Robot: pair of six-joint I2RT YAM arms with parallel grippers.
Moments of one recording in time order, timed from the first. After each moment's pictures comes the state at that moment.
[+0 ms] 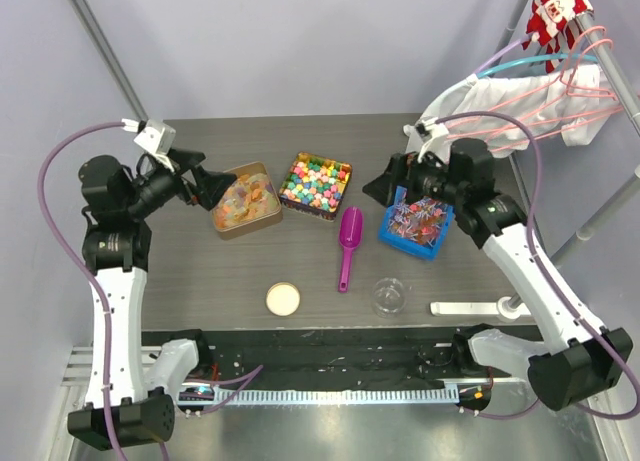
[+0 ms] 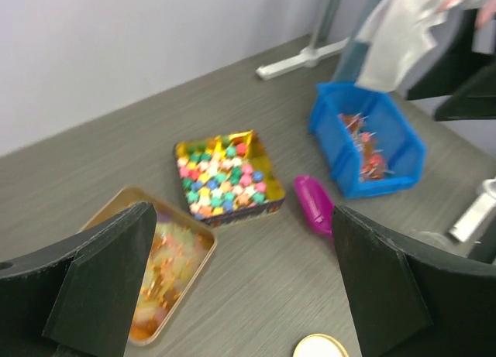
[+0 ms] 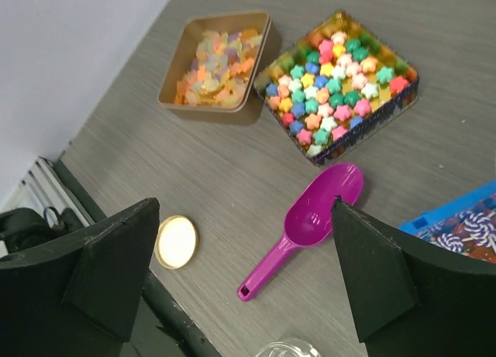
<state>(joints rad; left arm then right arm) 0.13 0.91 1.20 -0.33 0.86 -0.07 0.30 1.12 1.13 -0.33 -0.51 0.28</state>
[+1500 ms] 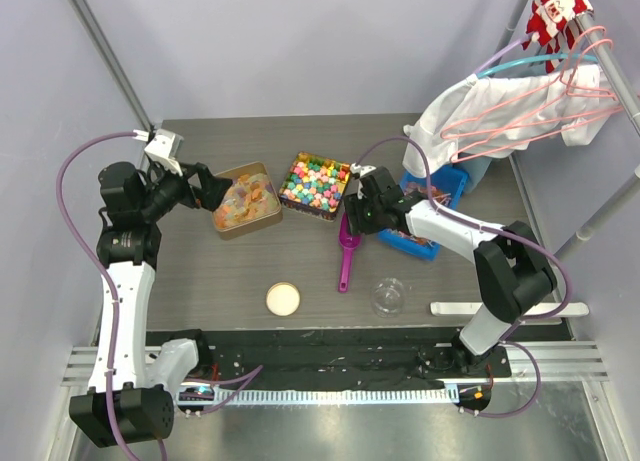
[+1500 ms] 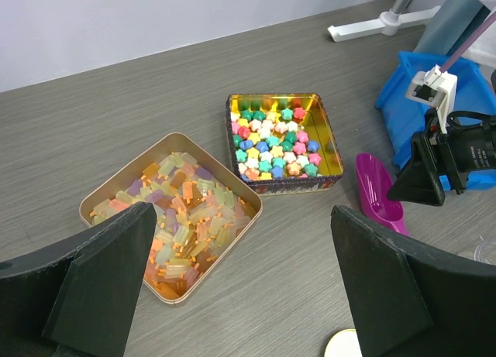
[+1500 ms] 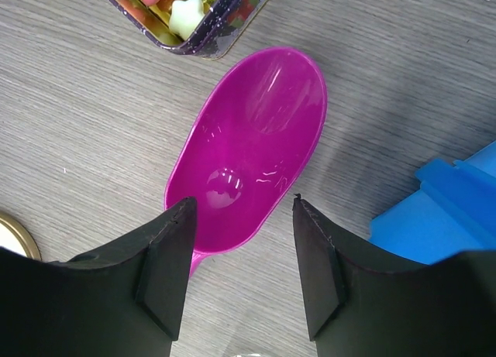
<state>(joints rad) 0.13 0.94 1.02 -0.29 0.65 0.00 0.58 1.65 1.07 -0.32 -0.03 0.27</state>
